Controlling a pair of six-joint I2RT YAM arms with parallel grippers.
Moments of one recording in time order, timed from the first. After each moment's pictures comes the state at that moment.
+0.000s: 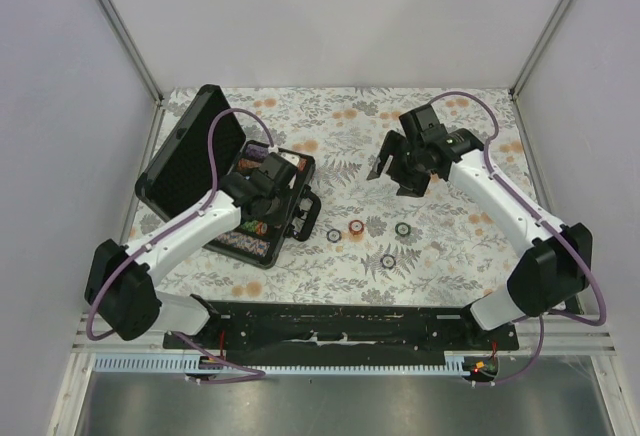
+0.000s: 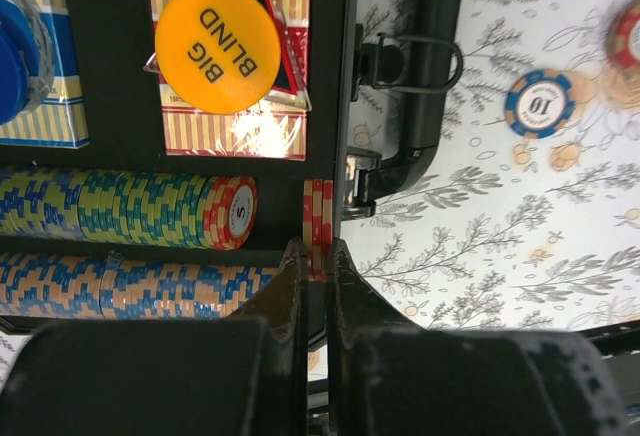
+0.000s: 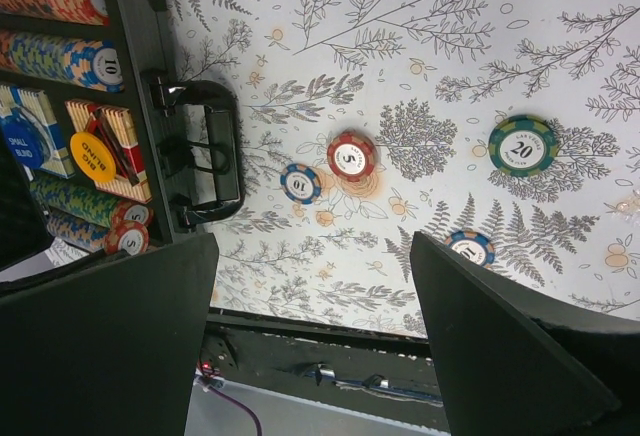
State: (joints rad) left arm -0.67 1.35 1.07 -0.78 -0.21 -0.34; right arm 0.44 1.50 1.38 -0.88 -0.06 0.84
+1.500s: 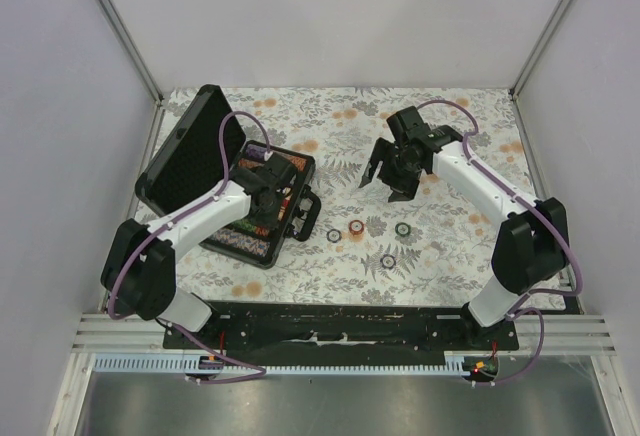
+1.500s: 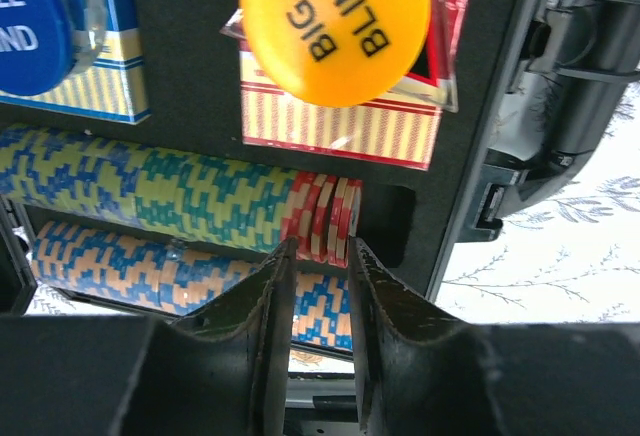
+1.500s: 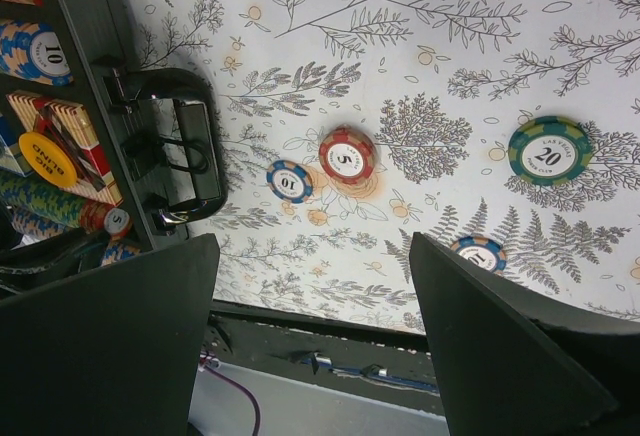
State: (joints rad) left arm -0.60 1.50 1.06 -0.85 -0.29 -0.28; right arm 0.44 1.65 1.40 -0.87 -0.14 0.82
